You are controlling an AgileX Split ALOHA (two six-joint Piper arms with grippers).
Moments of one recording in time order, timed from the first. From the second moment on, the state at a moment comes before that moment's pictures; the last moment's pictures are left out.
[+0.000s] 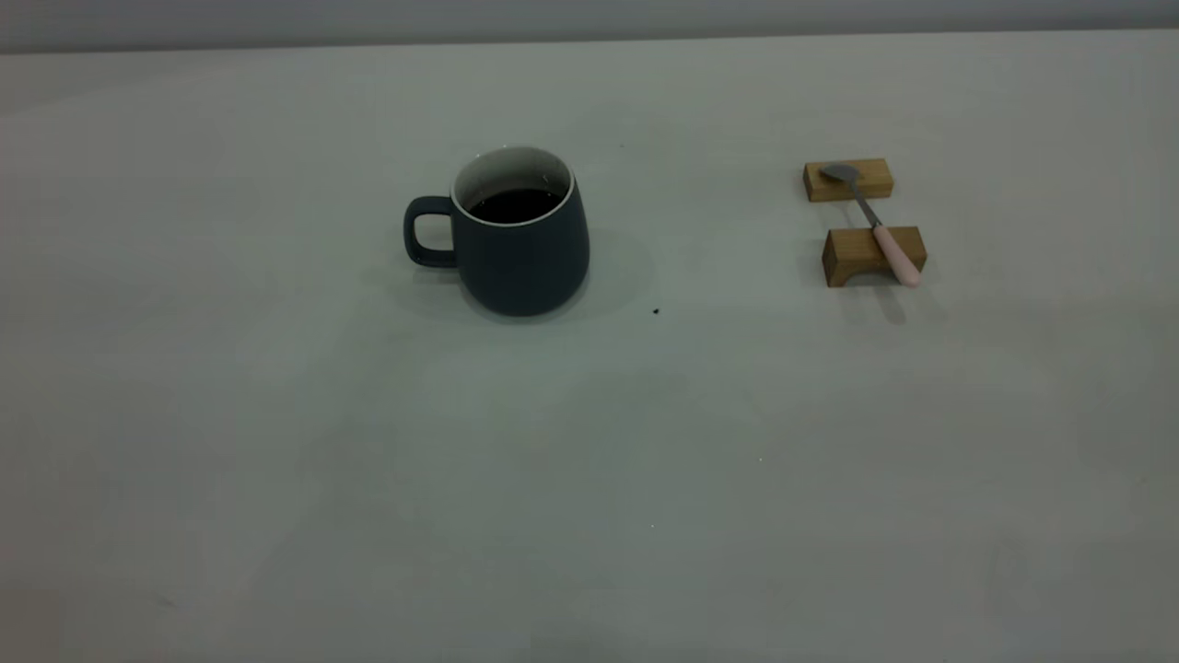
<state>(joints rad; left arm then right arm) -0.23 0.52 -0.76 0.16 1.17 -0.13 0.03 0.02 -0.47 0.08 1.14 -0.15</state>
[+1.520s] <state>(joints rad) -0.02 -0.02 -0.49 0.06 1.14 -0.04 0.03 0.02 -0.47 0.08 1.14 -0.15</state>
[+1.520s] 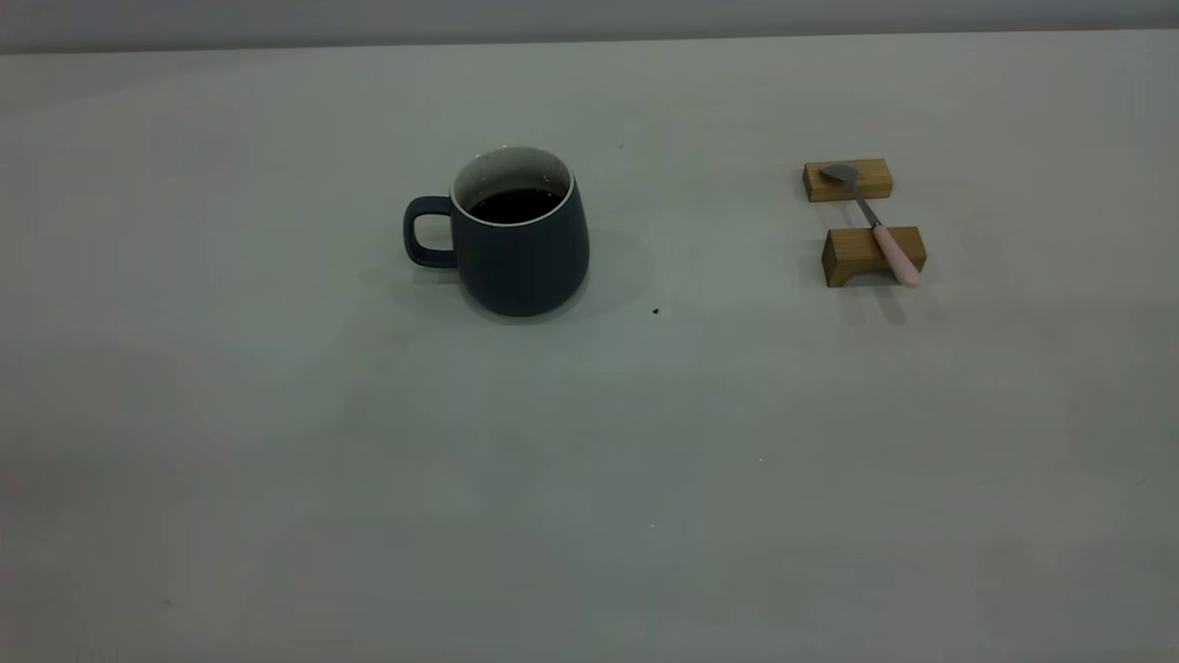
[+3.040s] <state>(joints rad) -0.02 -0.02 -0.49 0.06 1.14 -0.04 0.16 1.72 -0.86 0.20 0.48 -0.21</state>
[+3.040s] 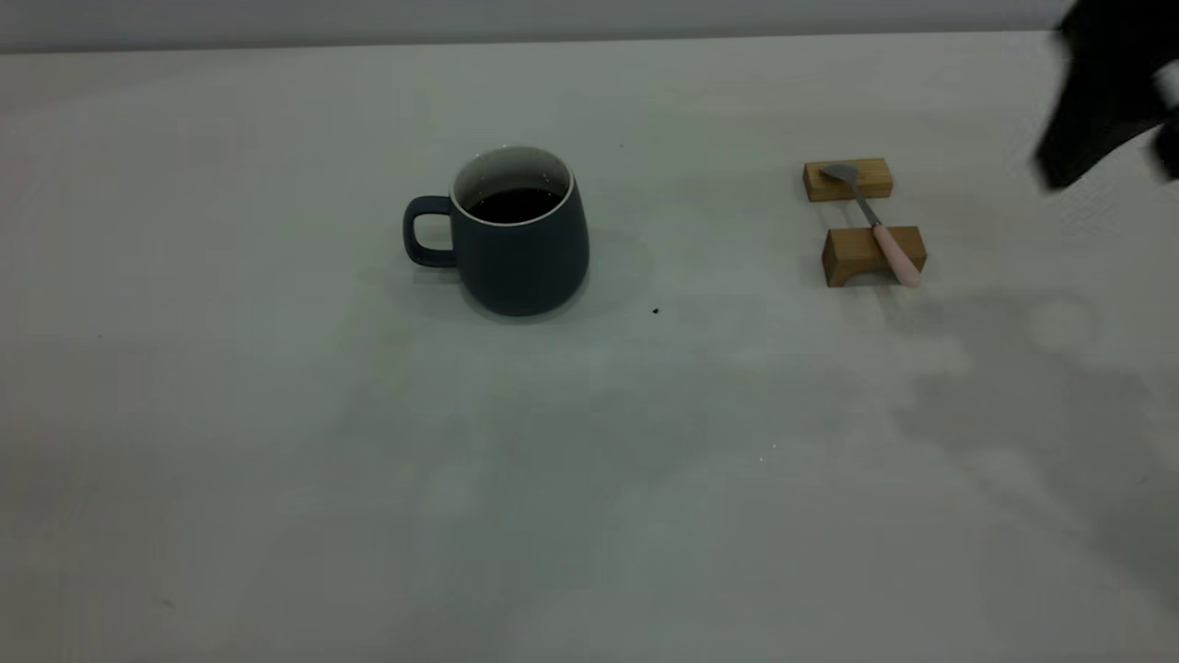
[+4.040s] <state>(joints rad) -0.02 -0.02 -0.49 0.06 1.14 -0.04 0.20 2.30 -1.30 0.16 0.48 -0.27</state>
